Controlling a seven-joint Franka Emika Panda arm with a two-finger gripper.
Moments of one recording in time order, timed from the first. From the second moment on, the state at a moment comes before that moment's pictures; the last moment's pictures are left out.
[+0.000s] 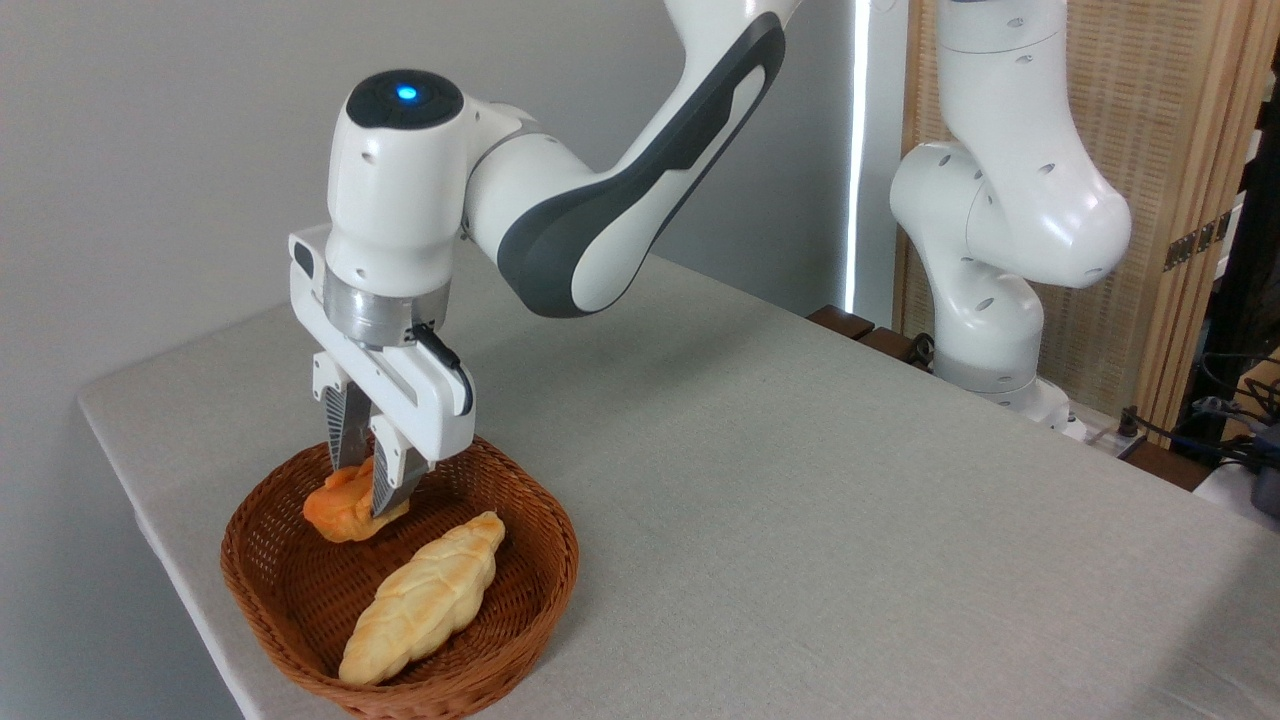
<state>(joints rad) -0.06 0.17 -0.14 -1.90 -0.37 2.33 0.70</state>
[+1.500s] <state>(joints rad) -0.17 -0.27 -0.04 -2.27 -0.27 2.06 0.86</state>
